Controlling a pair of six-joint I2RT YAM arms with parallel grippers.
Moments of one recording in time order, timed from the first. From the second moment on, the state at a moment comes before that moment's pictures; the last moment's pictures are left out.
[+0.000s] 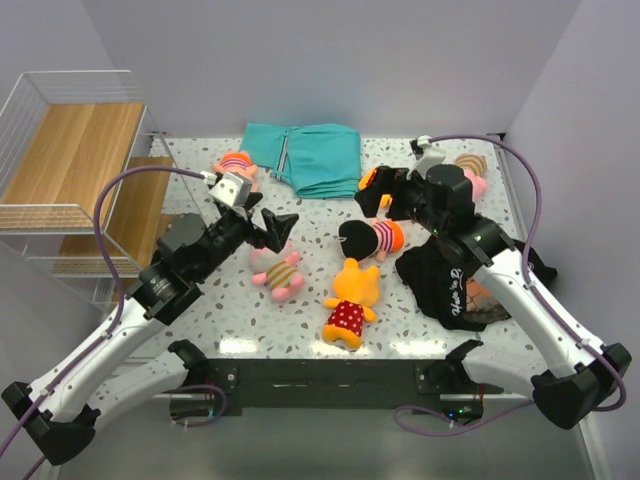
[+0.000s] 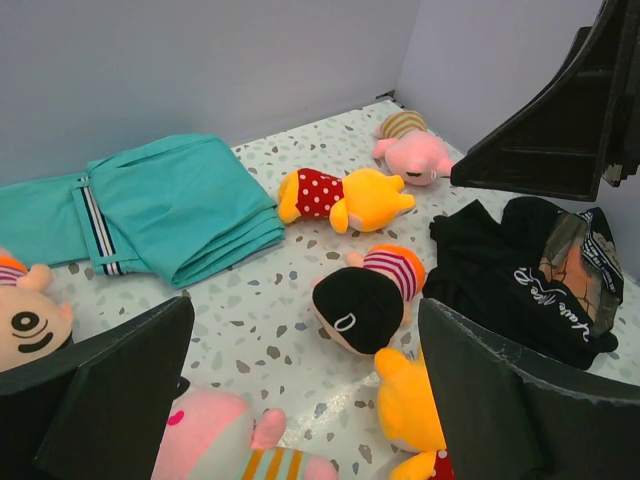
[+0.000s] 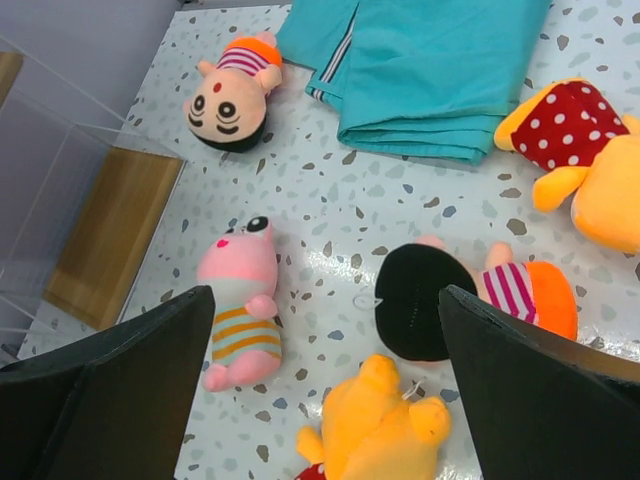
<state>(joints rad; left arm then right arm) -0.69 0.81 0.90 -0.10 -0.06 -0.14 0.54 1.11 1.17 -0.38 0.04 0.44</state>
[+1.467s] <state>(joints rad) -0.69 0.93 0.91 -0.19 -0.16 -0.13 0.58 1.72 1.33 -0.63 0.25 0.47</state>
